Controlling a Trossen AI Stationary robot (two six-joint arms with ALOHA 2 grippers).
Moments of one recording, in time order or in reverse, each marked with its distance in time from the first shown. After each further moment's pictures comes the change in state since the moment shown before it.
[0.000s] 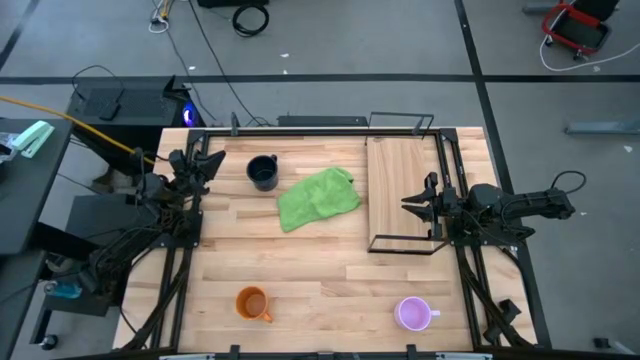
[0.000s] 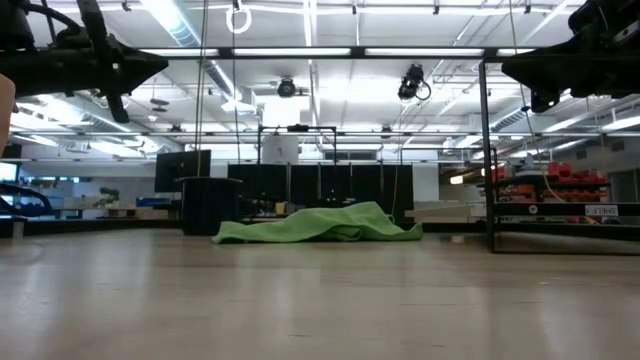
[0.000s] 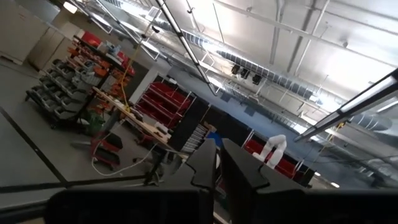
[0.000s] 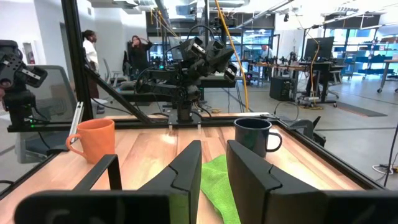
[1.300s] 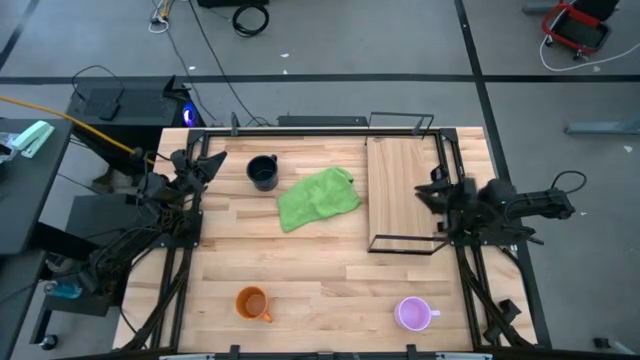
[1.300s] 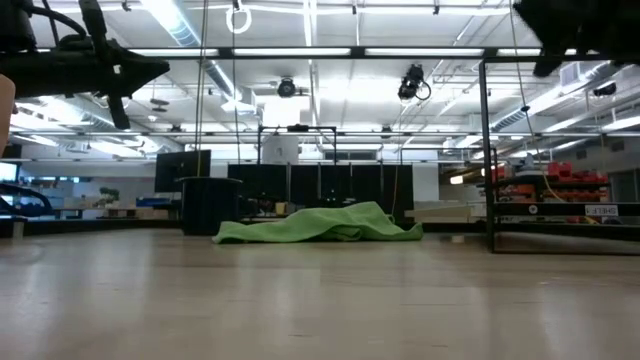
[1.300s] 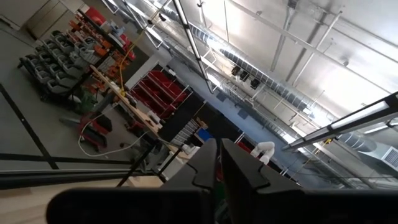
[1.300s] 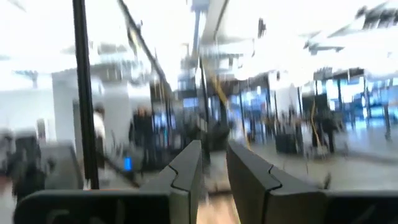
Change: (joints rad) left arm -0.001 0.000 0.000 -0.029 0.000 -0.133; right arm 0.000 0.000 0.023 0.338 0.000 0.029
